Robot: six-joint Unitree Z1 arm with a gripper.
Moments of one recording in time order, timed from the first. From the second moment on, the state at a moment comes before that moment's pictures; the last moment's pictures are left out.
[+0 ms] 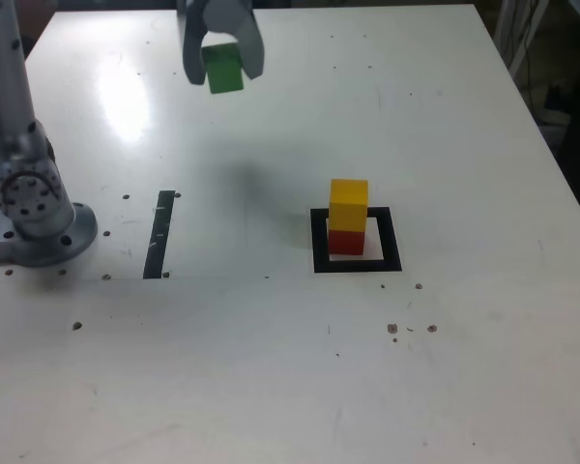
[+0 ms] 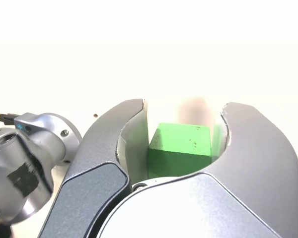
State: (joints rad) arm 0.36 1.70 -1.47 1.45 0.21 0.18
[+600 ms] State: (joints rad) arm 0.09 1.79 -1.74 1.57 0.19 0.14
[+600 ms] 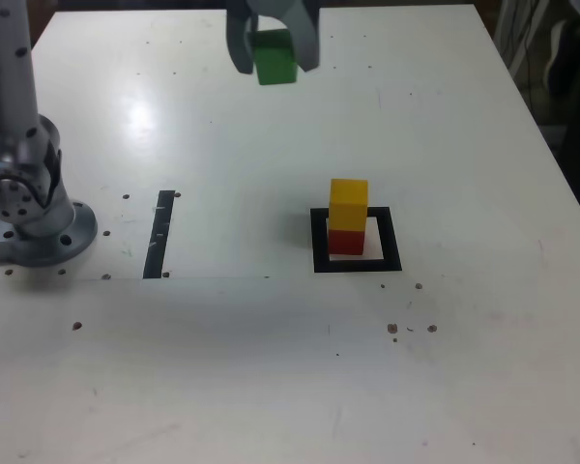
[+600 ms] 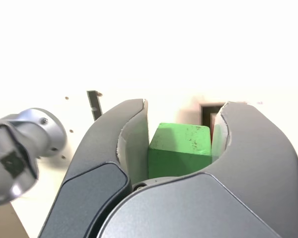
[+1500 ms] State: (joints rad) arm -0.15 2.06 -1.89 1.59 0.13 0.03
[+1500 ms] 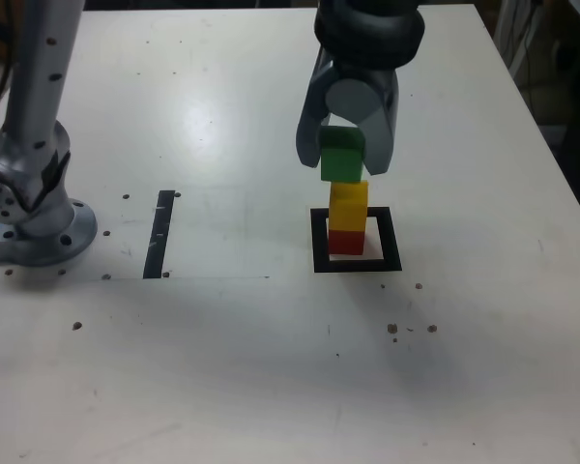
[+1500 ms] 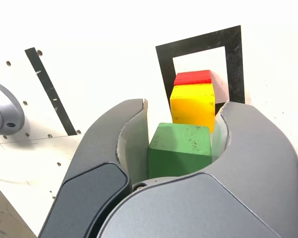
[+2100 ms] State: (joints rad) arm -0.14 2.12 -1.89 1.57 0.12 0.03
